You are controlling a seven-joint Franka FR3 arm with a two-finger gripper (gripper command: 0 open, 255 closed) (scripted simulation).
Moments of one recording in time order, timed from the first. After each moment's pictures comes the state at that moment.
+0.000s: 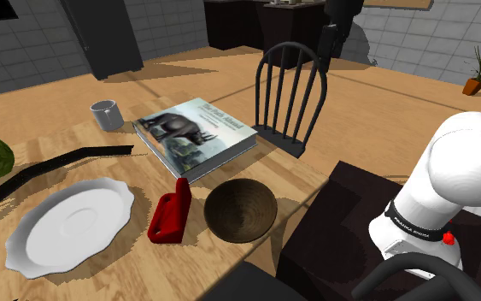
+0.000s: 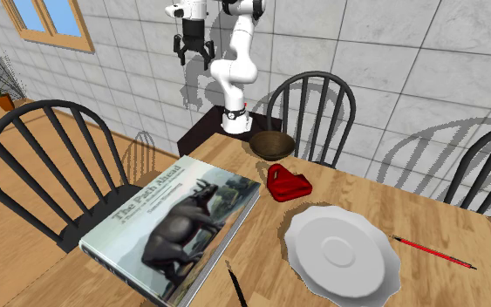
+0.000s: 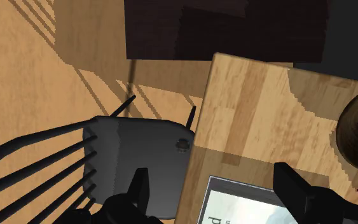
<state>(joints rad) -0.02 -0.76 0.00 -2.32 -0.11 1.60 -0.08</state>
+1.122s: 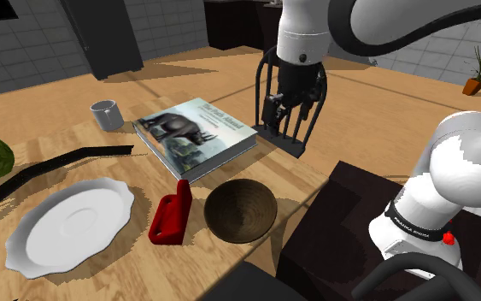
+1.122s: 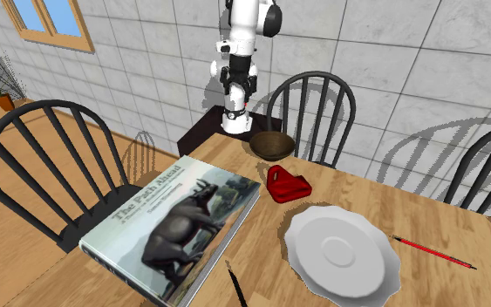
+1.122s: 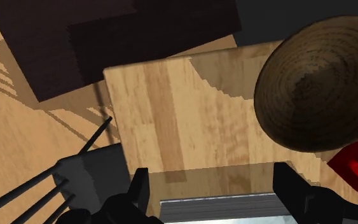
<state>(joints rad) 0.03 -0.71 0.36 -2.51 0.12 1.86 0.56</state>
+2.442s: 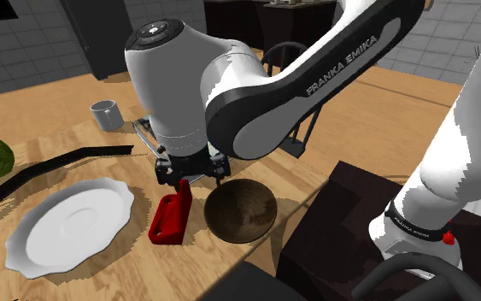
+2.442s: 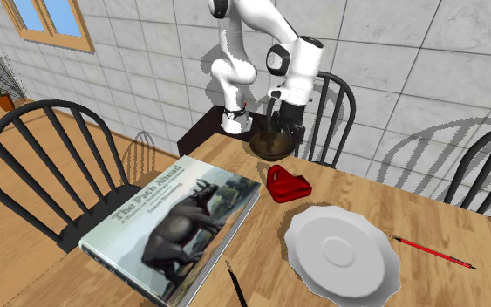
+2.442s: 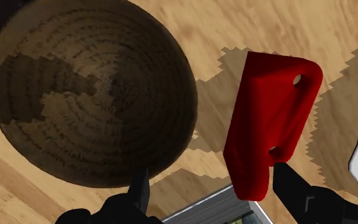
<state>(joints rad) -0.20 0.10 0.95 -2.09 -0.33 2.14 1.68</state>
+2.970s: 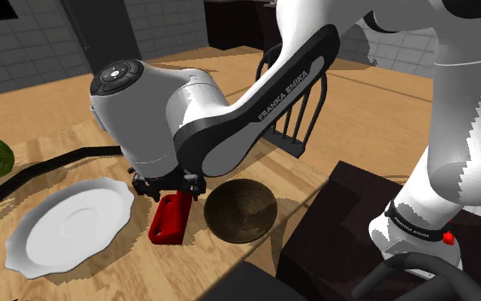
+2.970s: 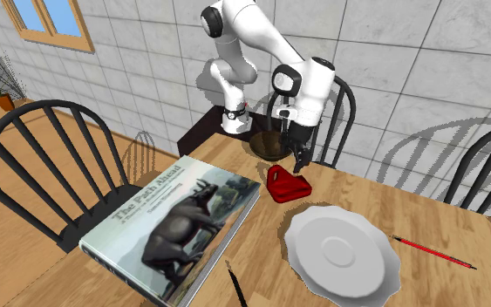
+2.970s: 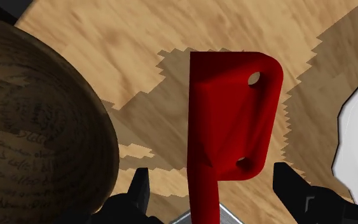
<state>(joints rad) -0.03 0.40 0.85 -1.89 -0.60 2.09 1.97</state>
